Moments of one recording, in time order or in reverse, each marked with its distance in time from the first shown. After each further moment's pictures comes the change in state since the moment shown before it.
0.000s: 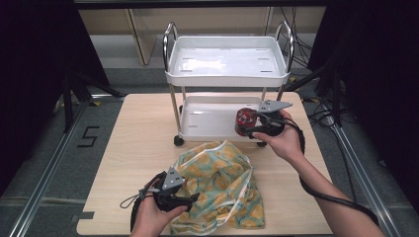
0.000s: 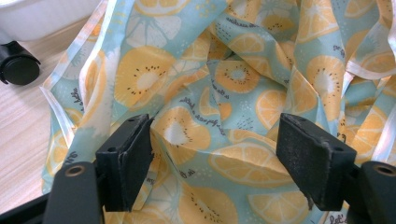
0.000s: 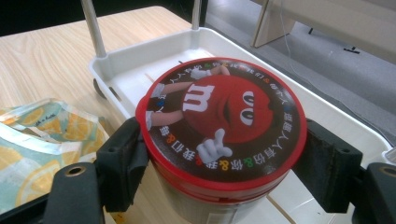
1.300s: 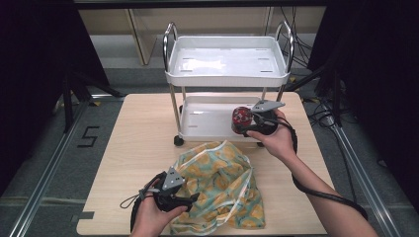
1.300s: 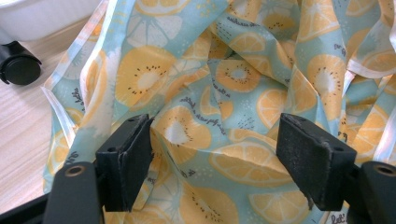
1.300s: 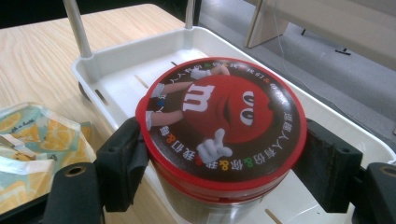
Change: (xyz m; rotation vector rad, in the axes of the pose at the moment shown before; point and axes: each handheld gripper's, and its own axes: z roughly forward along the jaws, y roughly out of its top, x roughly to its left) left arm 0.002 0.000 -0.001 0.026 0.000 0.035; right arm 0.001 0.002 0.019 0.011 -0.023 -0.016
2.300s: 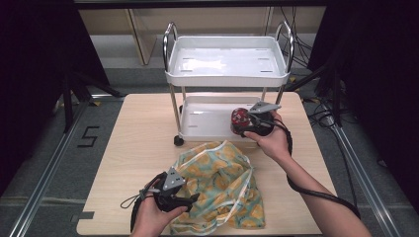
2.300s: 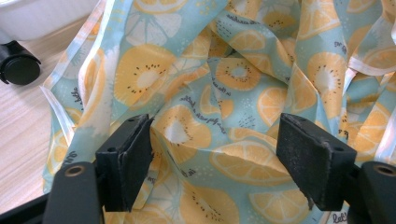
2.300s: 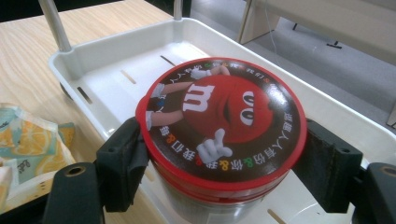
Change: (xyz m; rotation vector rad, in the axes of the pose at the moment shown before) left arm -0.001 0.000 0.002 -0.012 0.013 -0.003; right arm -0.004 -0.010 0.018 -0.024 -0.054 -0.017
